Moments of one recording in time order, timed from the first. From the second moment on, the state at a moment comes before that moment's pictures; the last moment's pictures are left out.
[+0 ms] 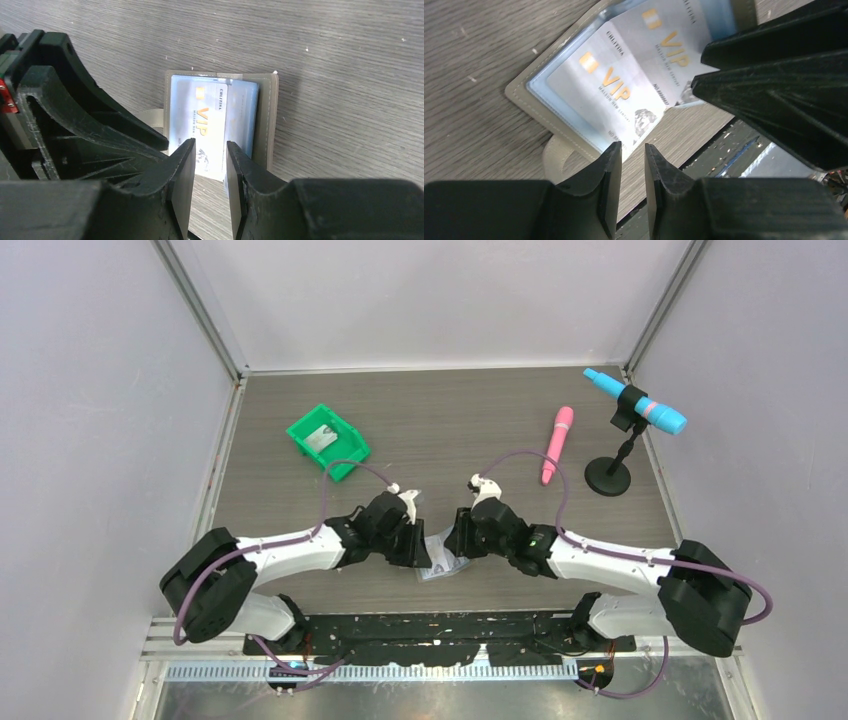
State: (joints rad) left arm -0.86 1.37 0.61 -0.07 0.26 -0.70; right arm 0.93 1.21 0.56 -0.04 0.10 0.76
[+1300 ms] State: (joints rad) left arm -0.86 1.37 0.54 -0.05 0.17 -0.68; right arm 0.87 1.41 0.45 0.26 -0.06 0.83
